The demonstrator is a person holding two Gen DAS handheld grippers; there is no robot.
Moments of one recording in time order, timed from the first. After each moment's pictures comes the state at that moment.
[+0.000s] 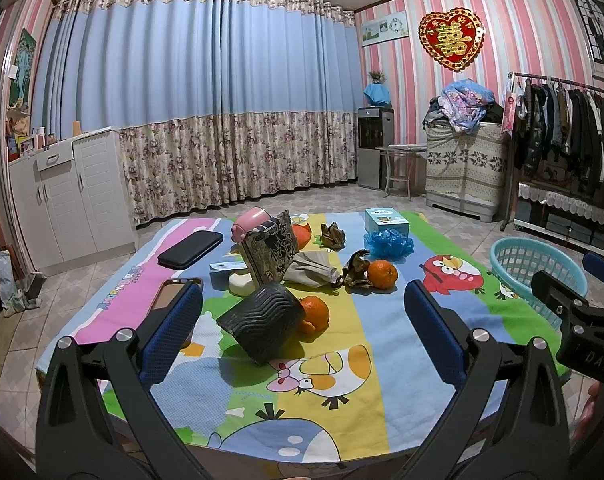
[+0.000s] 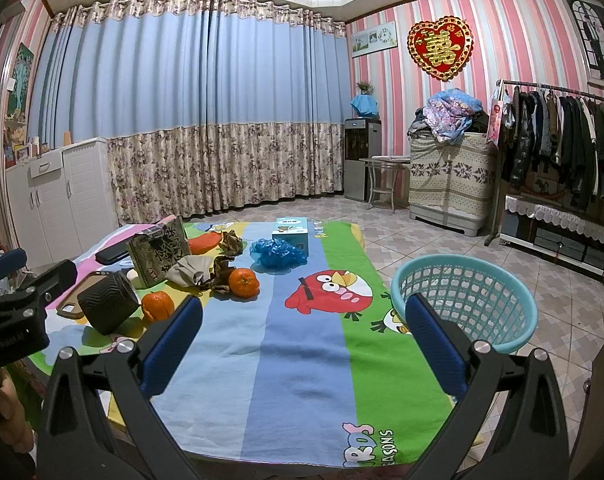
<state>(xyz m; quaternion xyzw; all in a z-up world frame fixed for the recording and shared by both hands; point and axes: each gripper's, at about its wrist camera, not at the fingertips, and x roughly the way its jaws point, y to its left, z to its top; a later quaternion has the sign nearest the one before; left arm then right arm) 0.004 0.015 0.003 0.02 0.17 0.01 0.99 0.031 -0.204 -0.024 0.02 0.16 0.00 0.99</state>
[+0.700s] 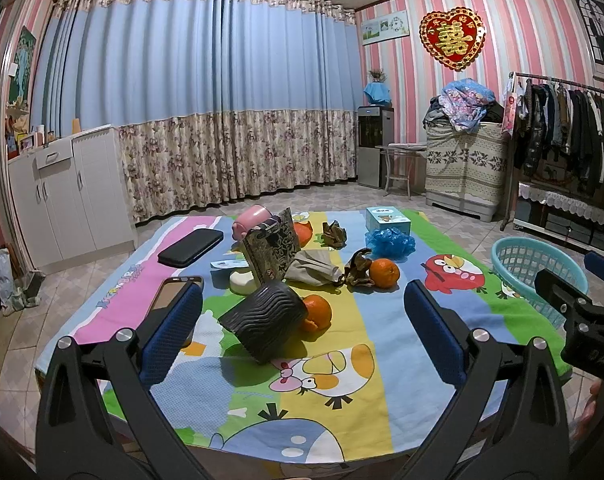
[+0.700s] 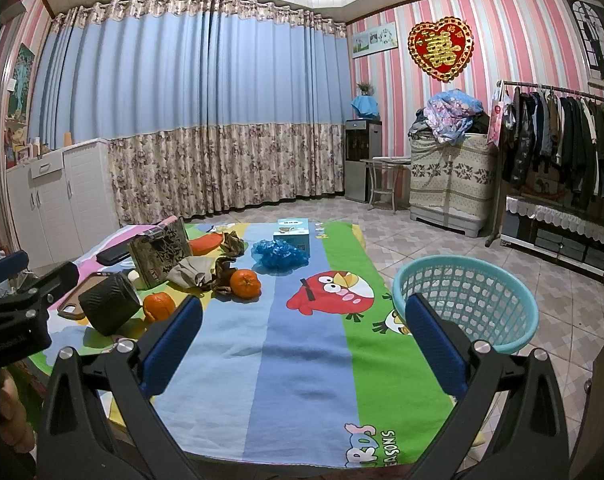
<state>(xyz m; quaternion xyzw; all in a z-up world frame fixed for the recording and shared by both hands) 0.001 0.016 0.002 0.02 0.17 0.01 0.99 0.032 -0.202 -0.023 0.02 0.16 0.00 0.99</state>
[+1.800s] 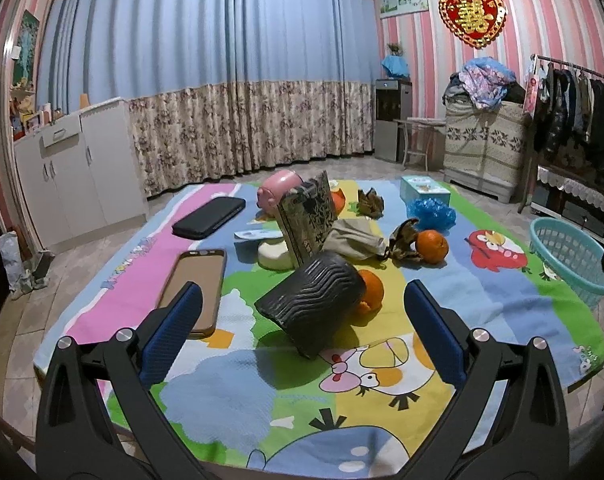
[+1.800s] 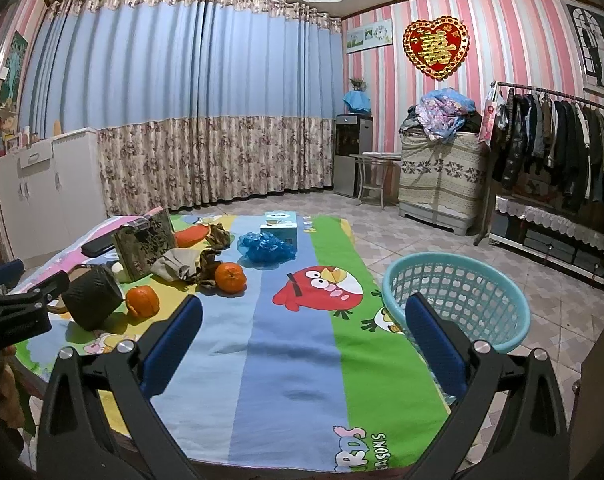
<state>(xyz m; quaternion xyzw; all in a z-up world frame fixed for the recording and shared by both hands) 0.046 0.054 -0.029 0.02 0.23 0.03 0.97 0.040 -0.208 -0.030 0.01 0.17 -0.03 0.98</state>
